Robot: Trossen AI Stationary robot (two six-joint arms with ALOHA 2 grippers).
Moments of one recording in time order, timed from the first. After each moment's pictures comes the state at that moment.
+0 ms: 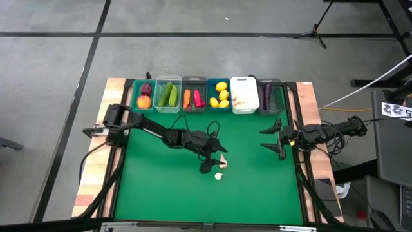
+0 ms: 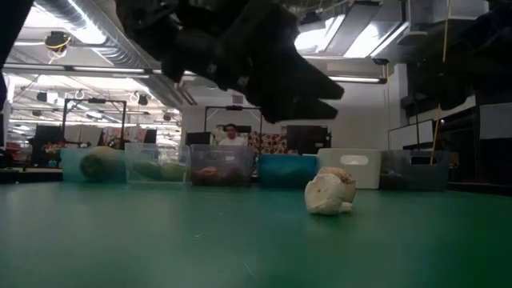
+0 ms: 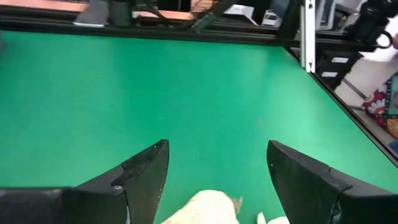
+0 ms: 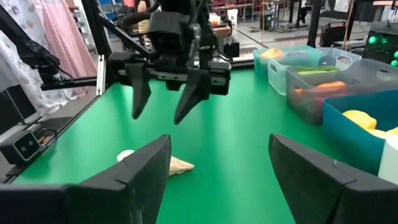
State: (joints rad) left arm -0.10 1.92 1.02 0.51 0.10 -0.10; right arm 0.29 0.02 0.08 -0.17 0.27 0.13
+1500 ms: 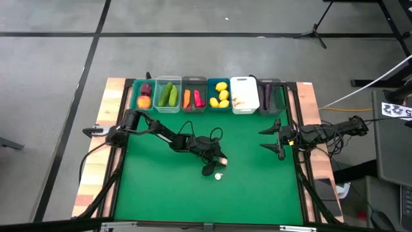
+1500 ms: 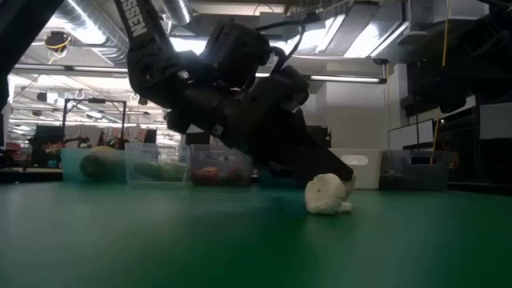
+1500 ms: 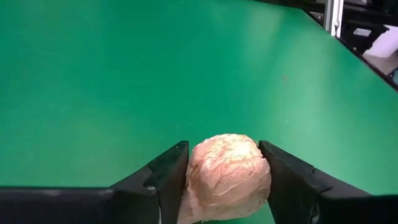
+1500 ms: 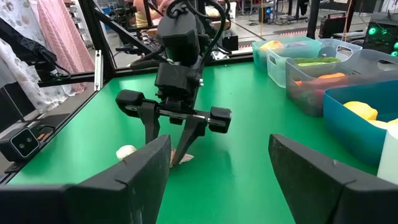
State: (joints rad) left arm -0.10 2.15 1.03 0.68 0.15 -0.16; right arm 0.29 0.05 0.08 -0.18 0.27 0.15
